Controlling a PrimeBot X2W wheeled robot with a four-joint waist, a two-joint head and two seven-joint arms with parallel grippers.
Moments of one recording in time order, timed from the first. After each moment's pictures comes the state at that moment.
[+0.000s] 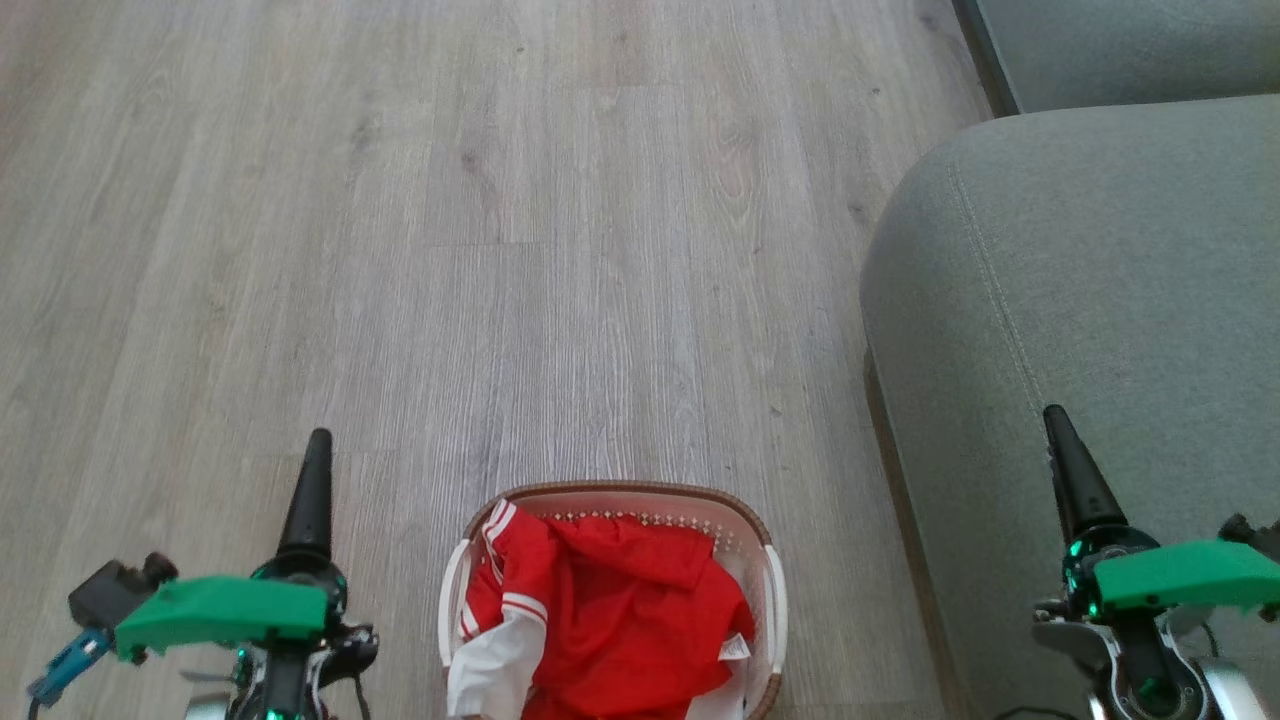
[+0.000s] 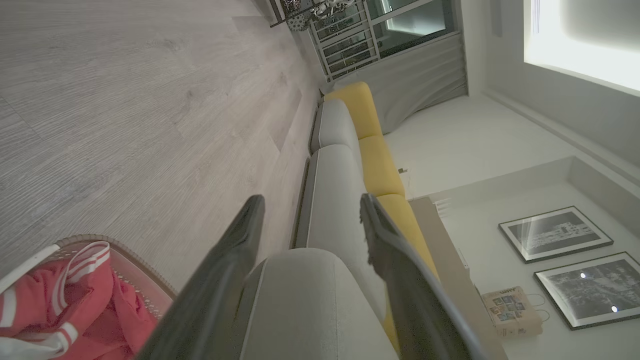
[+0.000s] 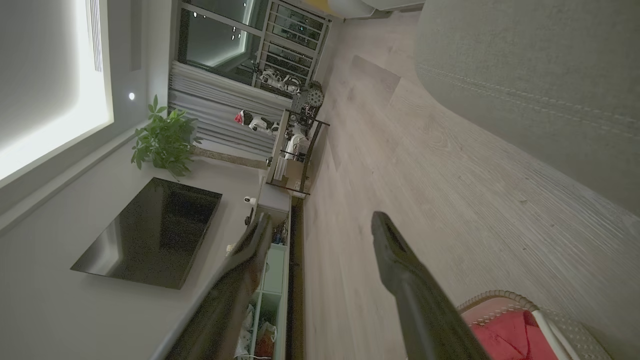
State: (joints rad) left arm -0.01 0.03 -0.03 0.18 -1.24 -0.08 -0.01; right arm -0.01 -0.11 -0.02 0.18 1.38 0.13 -0.01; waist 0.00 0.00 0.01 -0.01
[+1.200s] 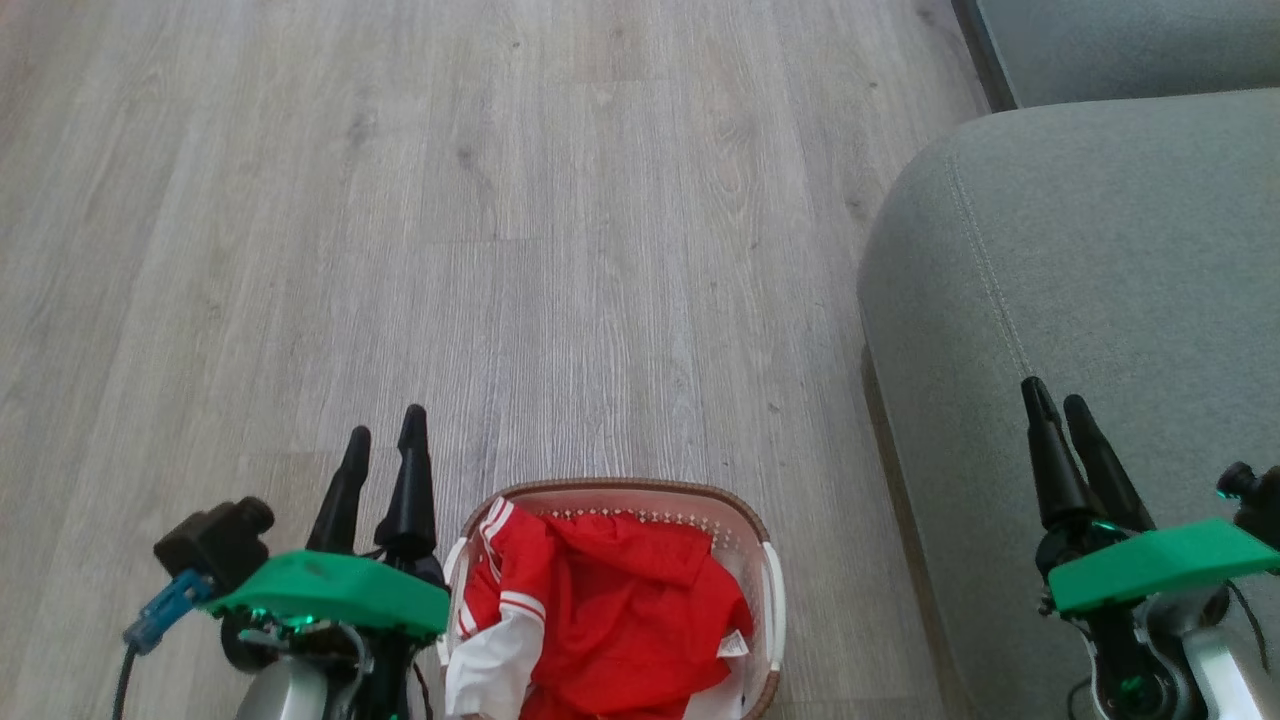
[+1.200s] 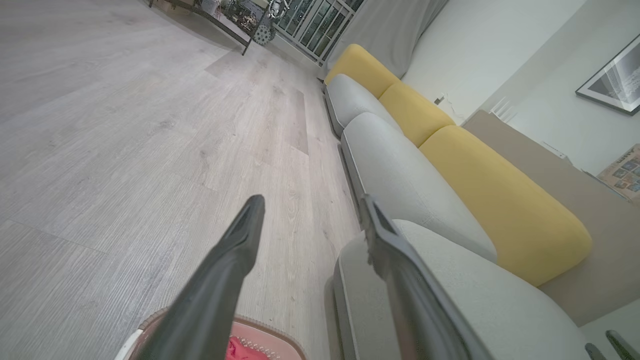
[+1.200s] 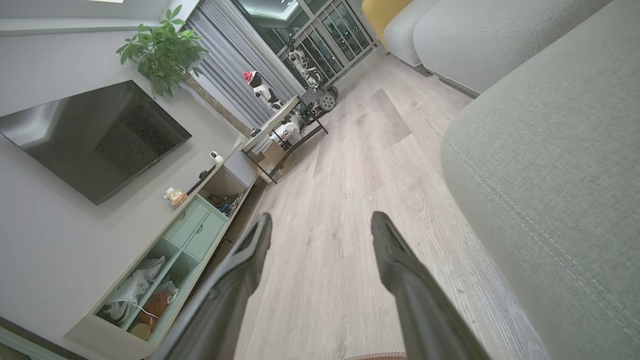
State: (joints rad) left arm -0.02 0.03 -0.17 0.09 -0.71 0.02 -0.11; right arm -0.01 -0.19 0.06 0.09 0.94 0.13 -0.10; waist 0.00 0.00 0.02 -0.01
